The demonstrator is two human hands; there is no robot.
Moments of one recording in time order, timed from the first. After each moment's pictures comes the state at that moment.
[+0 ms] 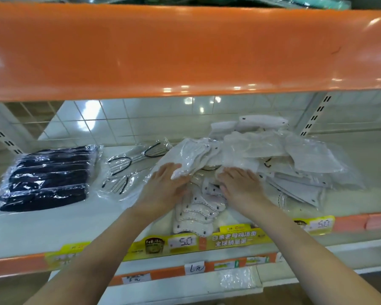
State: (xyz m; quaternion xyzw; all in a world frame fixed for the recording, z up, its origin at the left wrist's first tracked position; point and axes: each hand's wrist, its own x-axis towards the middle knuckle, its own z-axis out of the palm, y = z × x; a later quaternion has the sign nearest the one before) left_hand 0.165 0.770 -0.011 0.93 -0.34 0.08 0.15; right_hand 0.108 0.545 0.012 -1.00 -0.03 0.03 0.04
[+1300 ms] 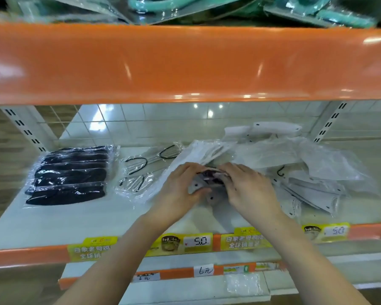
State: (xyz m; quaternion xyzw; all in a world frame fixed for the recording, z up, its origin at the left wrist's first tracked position) left_hand 0.132 0.770 0.028 0.84 -0.30 0.11 0.43; right_hand 0.076 0.603 0.074 -0.96 -0.09 -0.26 0.11
